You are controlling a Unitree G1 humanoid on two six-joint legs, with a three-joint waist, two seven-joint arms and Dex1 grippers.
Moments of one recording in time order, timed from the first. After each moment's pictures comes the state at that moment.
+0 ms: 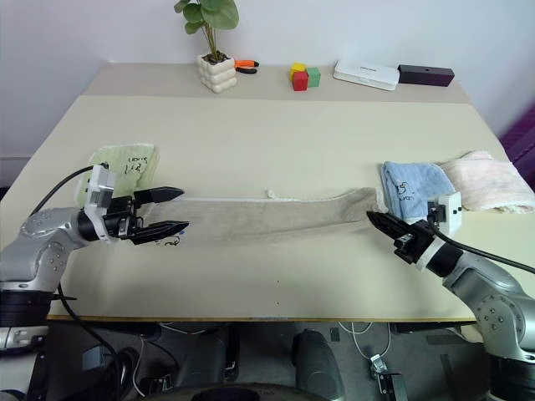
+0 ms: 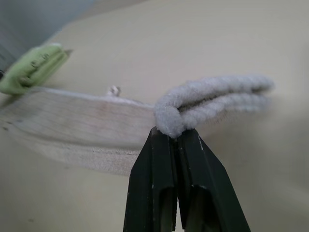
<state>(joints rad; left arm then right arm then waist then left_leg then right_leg) -0.29 0.71 0.15 0.08 -0.60 0.34 -1.32 0.06 -0.70 -0.41 -0.21 0.86 0.65 0.71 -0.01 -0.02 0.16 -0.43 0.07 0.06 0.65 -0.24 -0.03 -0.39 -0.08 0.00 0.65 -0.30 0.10</state>
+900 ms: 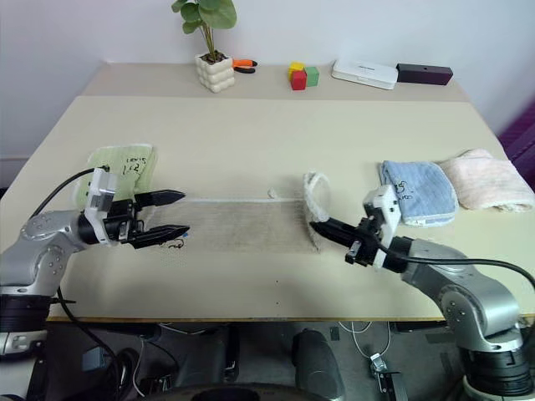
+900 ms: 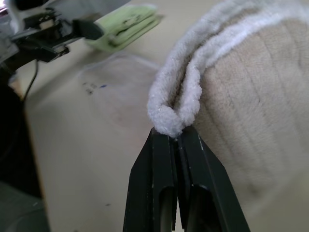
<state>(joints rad) -0.25 0.72 0.16 0.02 -0.62 0.37 -1.32 -0.06 -0.64 -0.12 -0.45 0.81 0.72 0.75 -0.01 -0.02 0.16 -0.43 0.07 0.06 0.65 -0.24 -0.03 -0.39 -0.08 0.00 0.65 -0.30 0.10</state>
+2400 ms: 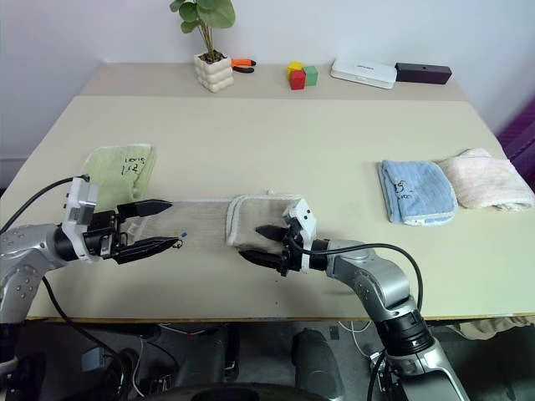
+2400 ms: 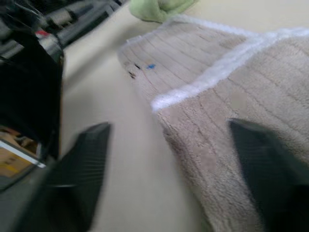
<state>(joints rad) -0.09 0.78 0.26 -0.18 -0.69 0.45 -1.23 -0.25 -0.40 0.19 -0.24 0.61 0.72 0.81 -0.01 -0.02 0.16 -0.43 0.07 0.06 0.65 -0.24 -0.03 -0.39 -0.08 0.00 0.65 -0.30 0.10</state>
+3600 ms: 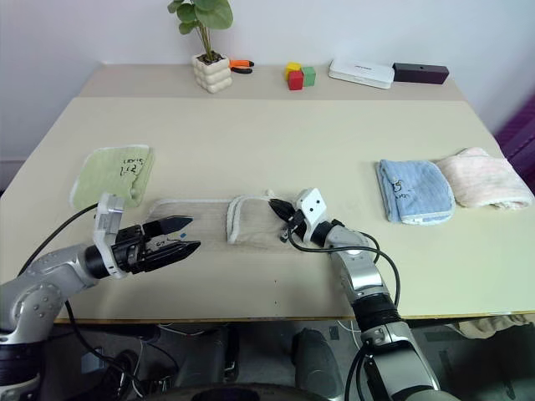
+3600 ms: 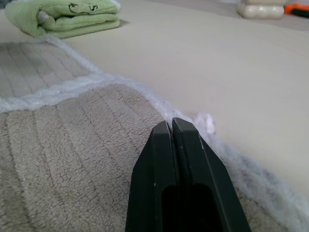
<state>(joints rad) 0.02 0.65 0.27 -0.33 -0.91 0.75 -0.95 -0.36 -0.23 0.13 0.34 0.16 -0.12 0.71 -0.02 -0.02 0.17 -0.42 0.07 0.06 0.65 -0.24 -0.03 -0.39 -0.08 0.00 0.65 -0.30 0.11</state>
